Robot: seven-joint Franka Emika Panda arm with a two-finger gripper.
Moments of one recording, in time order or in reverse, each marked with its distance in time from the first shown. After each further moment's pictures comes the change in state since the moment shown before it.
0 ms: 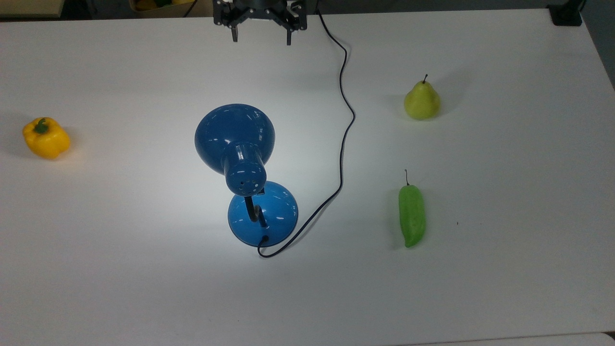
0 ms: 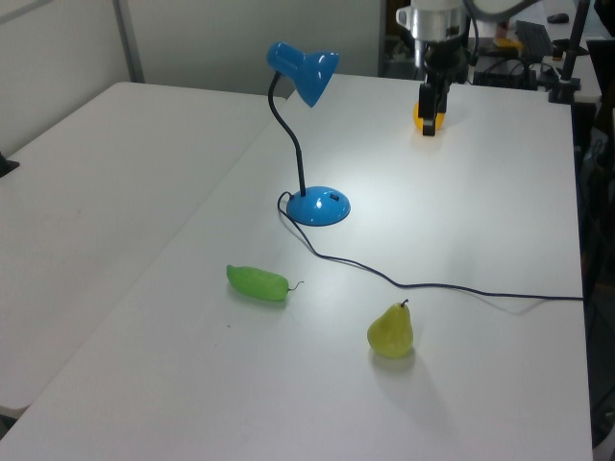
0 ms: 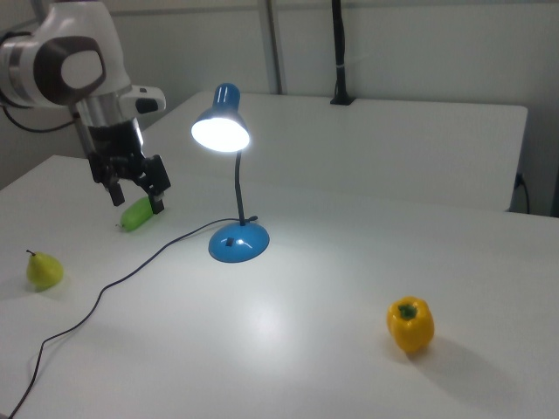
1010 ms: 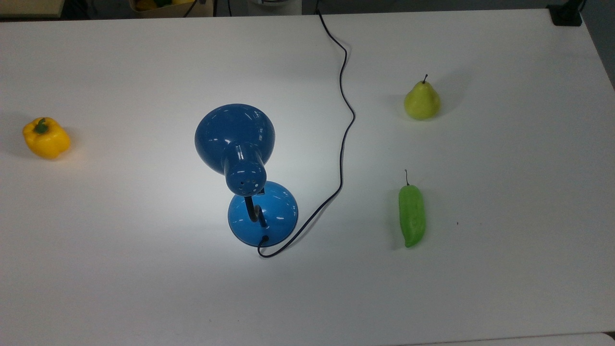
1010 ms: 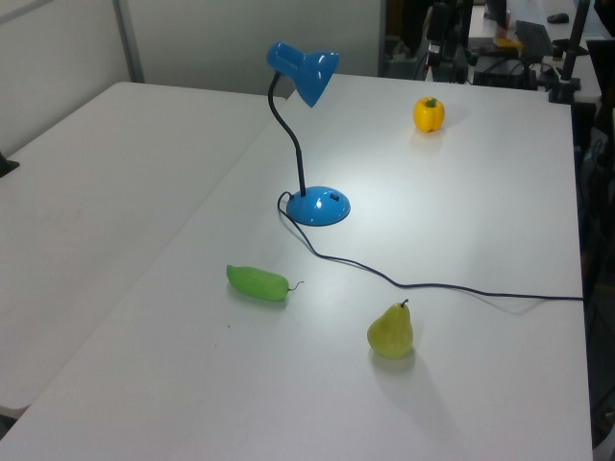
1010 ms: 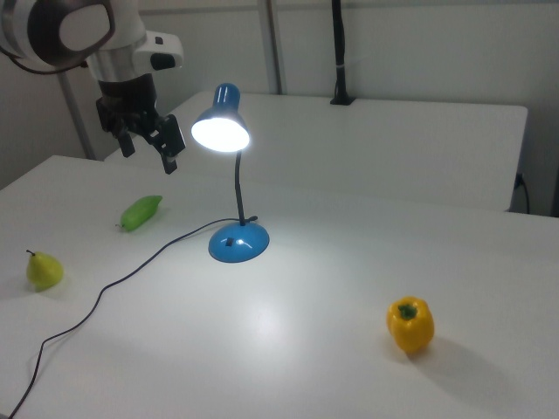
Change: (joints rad) arm -0.002 -0.060 -0.143 0.115 0.165 -0.025 -0.081
